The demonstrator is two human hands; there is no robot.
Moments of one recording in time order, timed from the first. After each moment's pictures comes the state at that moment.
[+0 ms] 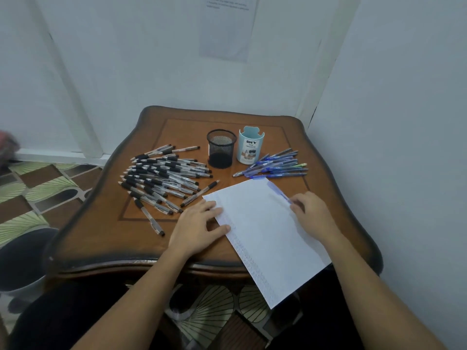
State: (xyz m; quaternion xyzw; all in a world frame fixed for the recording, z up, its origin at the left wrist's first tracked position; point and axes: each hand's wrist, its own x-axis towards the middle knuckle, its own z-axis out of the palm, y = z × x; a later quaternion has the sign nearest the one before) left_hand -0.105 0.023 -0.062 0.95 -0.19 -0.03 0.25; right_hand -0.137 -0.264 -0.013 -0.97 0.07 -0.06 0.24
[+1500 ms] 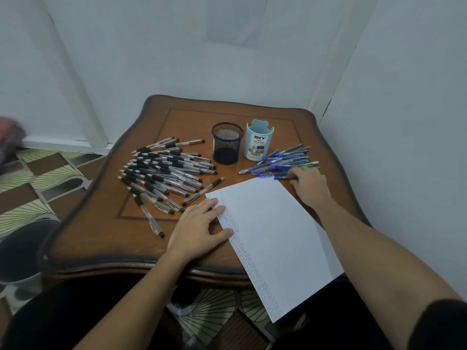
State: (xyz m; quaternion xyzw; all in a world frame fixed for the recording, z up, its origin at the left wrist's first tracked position) left_hand -0.099 0.024 -0.068 0.96 -0.19 -0.05 0.20; right_hand -0.027 -0.288 -0.040 -0.99 0.02 -0.09 0.06
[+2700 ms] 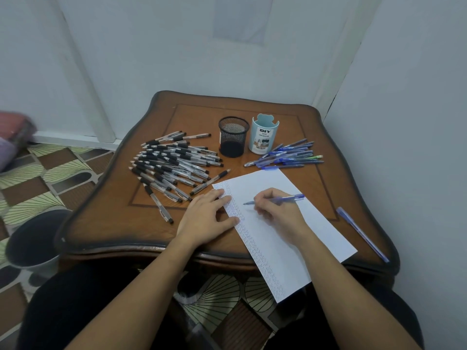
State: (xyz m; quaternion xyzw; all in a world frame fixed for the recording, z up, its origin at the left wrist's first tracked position) left_hand -0.101 0.022 -0.068 0.96 -0.18 -0.03 0.21; right_hand -0.134 -0.179 -0.027 -0.73 0.08 0.04 0.68
